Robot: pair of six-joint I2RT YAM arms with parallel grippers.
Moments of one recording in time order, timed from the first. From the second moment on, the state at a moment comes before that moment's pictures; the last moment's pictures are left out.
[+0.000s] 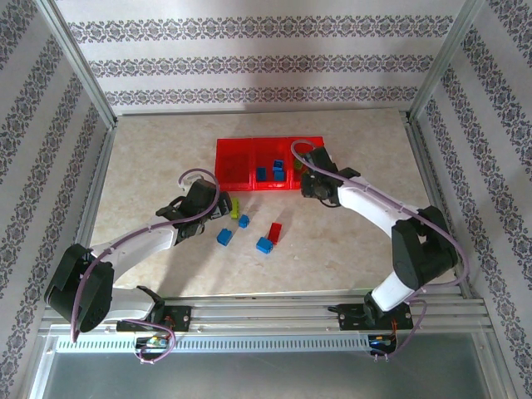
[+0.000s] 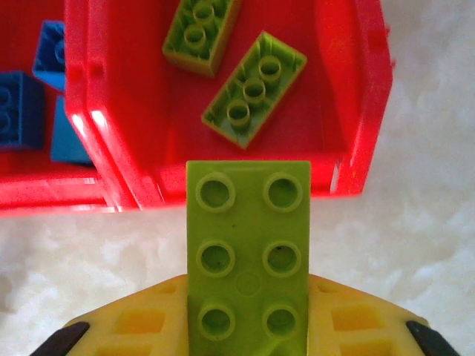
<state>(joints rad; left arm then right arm) -0.51 1.31 0.73 -0.28 -0.30 -0.76 0.45 1.61 1.12 -0.51 0.17 0.50</state>
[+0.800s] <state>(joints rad) -0.51 1.23 0.71 -0.28 -0.31 -0.76 0.37 1.97 1.49 -0.52 0.18 0.37</state>
